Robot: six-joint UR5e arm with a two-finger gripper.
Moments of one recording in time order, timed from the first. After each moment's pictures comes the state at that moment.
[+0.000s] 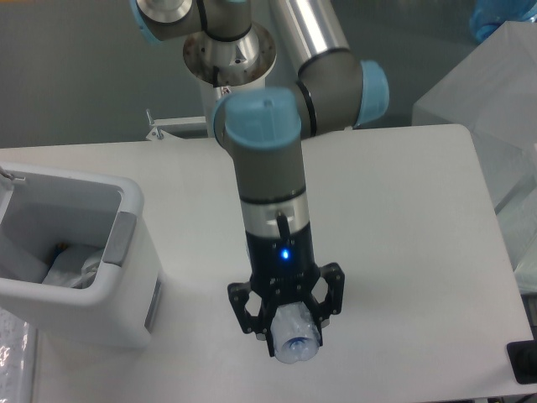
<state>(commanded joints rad) 2.33 -2.00 -1.25 -0.61 1.49 0.10</state>
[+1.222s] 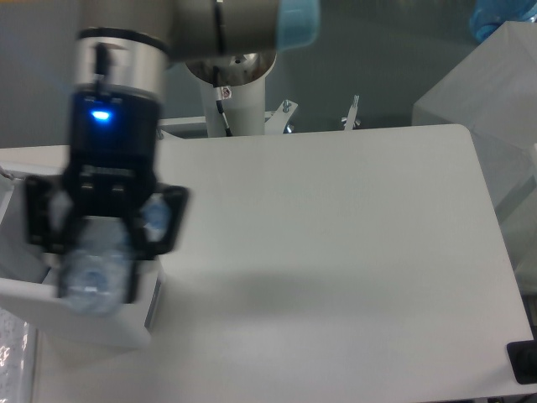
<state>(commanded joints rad) 2.06 -1.91 -1.23 -0.51 1.34 0.11</state>
